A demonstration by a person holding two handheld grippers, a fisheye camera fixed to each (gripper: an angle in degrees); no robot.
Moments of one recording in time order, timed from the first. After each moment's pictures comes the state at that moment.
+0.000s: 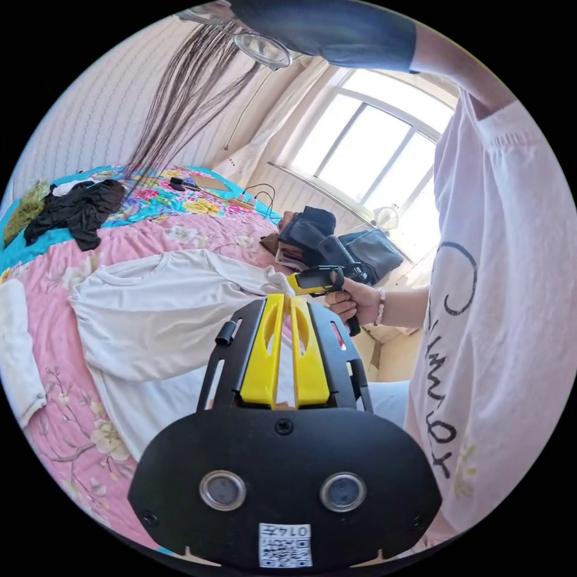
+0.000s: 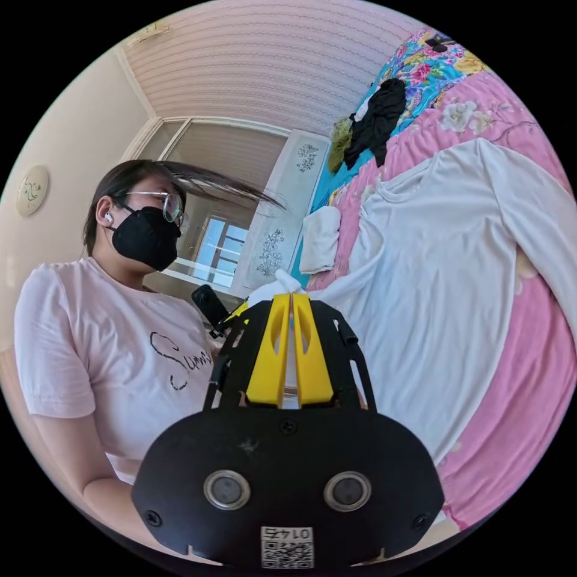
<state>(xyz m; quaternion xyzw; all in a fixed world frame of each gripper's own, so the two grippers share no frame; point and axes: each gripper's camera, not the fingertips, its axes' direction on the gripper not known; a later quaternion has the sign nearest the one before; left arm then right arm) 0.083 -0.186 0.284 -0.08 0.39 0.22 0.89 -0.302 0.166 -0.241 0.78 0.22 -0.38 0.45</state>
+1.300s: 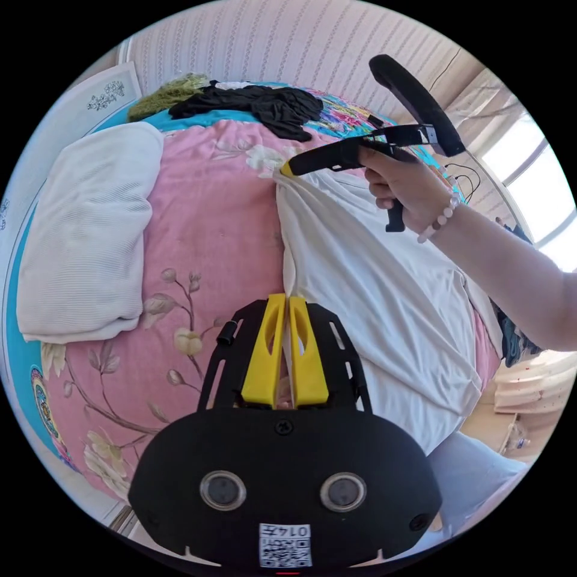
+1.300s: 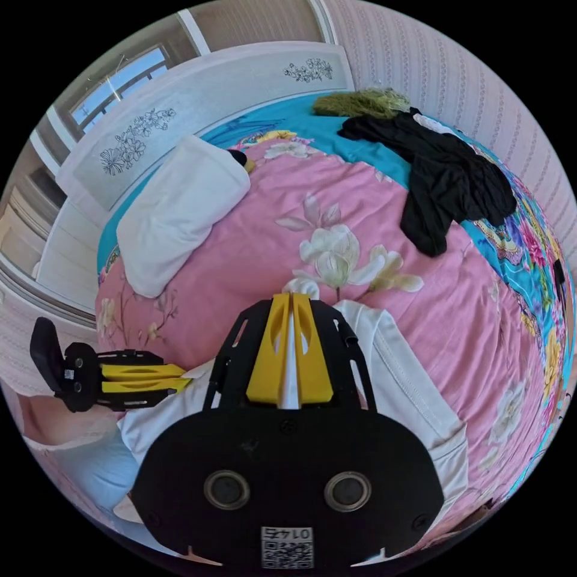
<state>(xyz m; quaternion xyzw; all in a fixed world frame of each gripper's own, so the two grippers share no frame) 0.048 -0.252 0.603 -0.20 0.05 0.05 0.98 -0.446 0.121 -0.523 0.67 0.65 -0.06 0.35</state>
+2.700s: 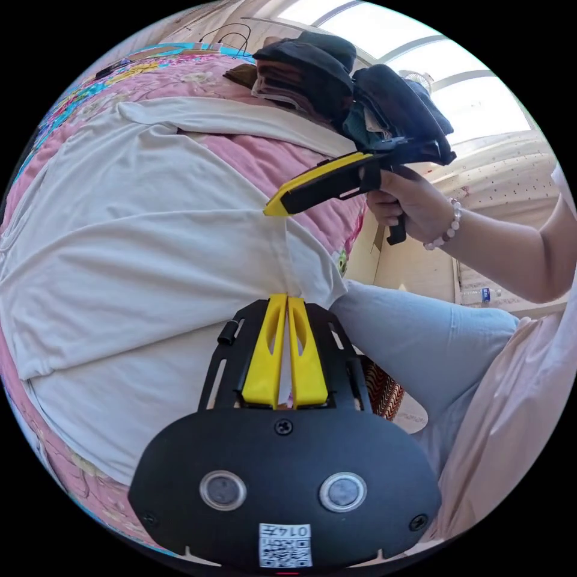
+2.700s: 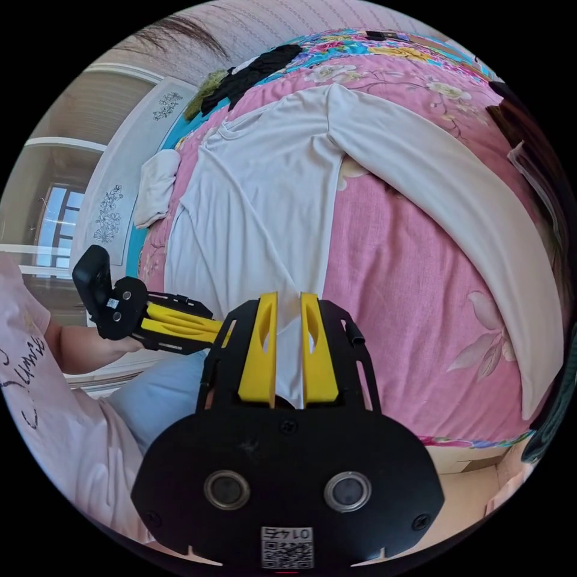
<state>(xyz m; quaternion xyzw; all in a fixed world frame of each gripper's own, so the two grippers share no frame) 0.360 -0.128 0.691 -0.38 0.31 0.36 0.79 0.010 0.275 -0.285 0.83 0.36 0.02 0.42</state>
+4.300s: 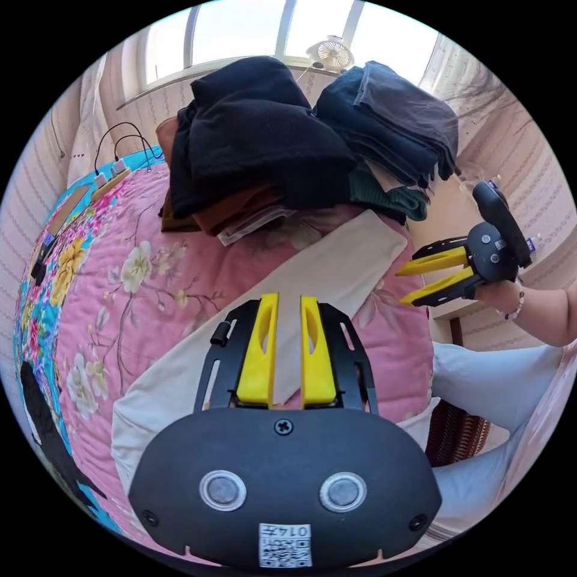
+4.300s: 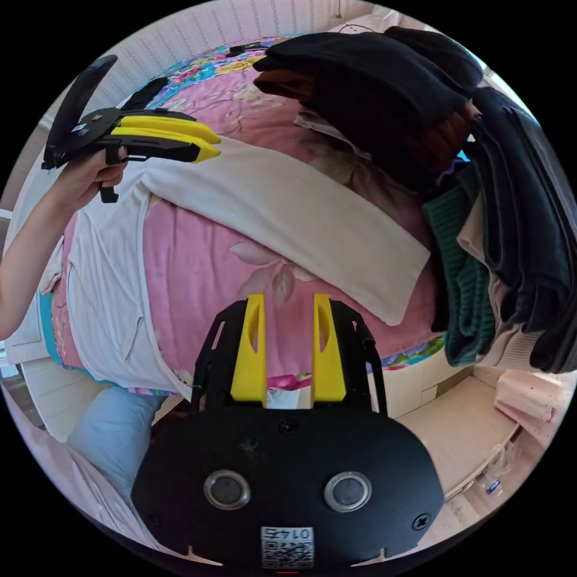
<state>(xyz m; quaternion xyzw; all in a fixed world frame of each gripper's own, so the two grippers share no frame) 0.647 -0.175 0.823 -0.20 0.31 0.59 0.72 0.202 0.274 -0.189 0.87 0.30 0.27 0.29</state>
